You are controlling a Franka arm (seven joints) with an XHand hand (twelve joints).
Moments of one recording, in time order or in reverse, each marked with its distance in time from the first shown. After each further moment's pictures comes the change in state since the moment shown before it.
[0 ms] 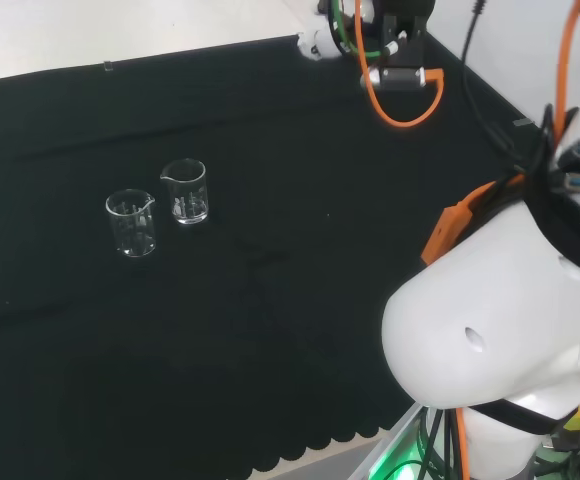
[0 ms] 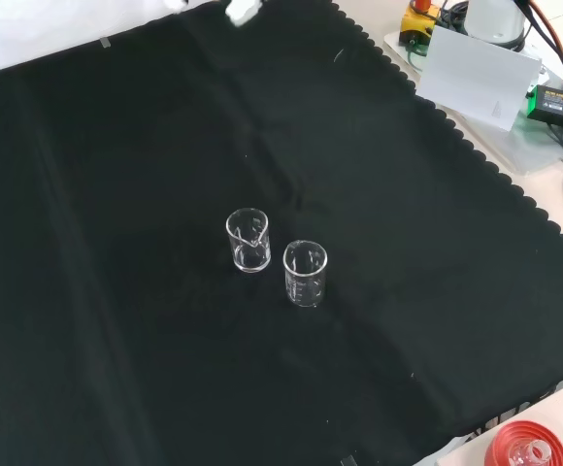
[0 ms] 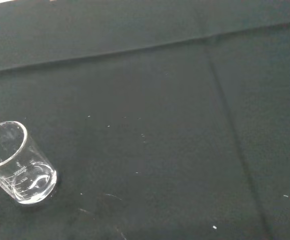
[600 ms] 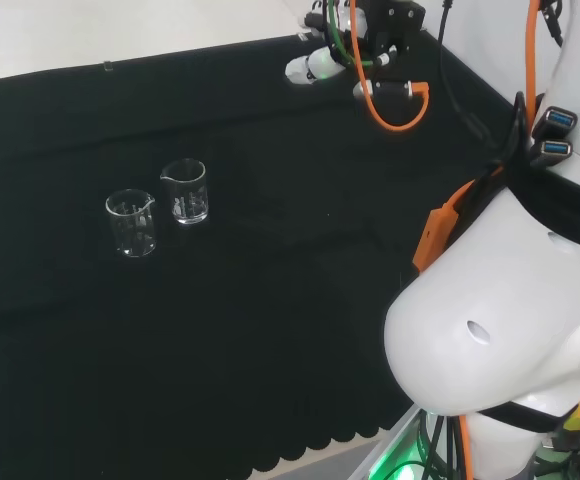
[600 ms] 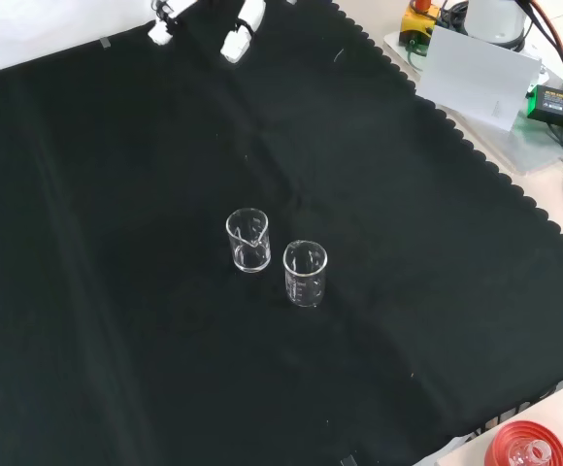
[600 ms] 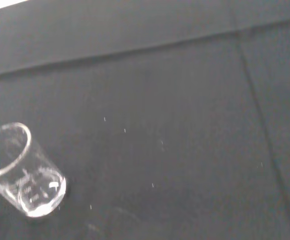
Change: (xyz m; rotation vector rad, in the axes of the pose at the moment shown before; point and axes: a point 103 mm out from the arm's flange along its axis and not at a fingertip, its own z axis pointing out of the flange) arm -0.005 0.038 0.023 -0.016 0.048 -0.076
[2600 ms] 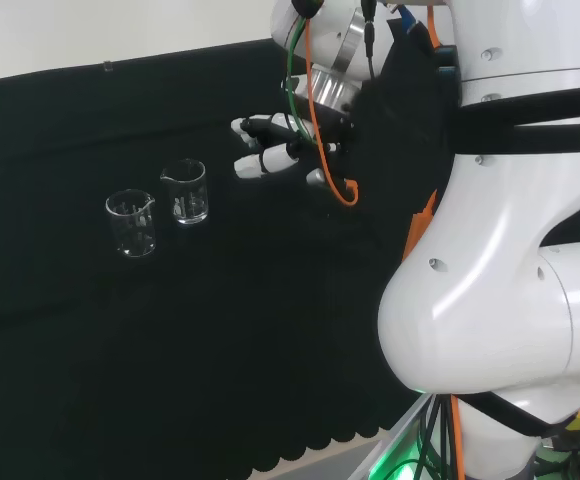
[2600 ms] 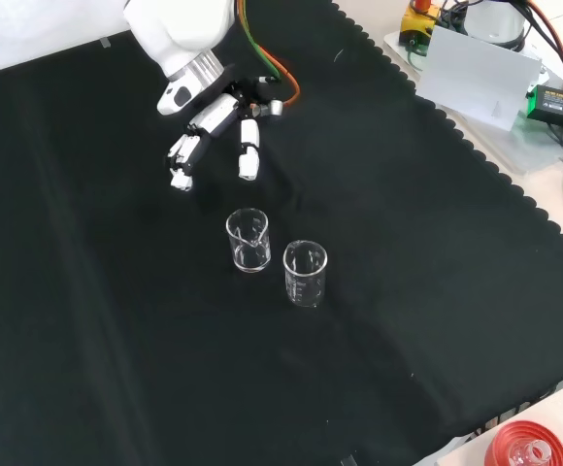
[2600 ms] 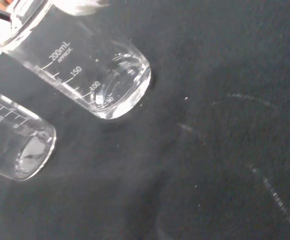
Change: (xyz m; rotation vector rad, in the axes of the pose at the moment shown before) arm 0.025 0.074 0.203 0.212 0.387 -0.292
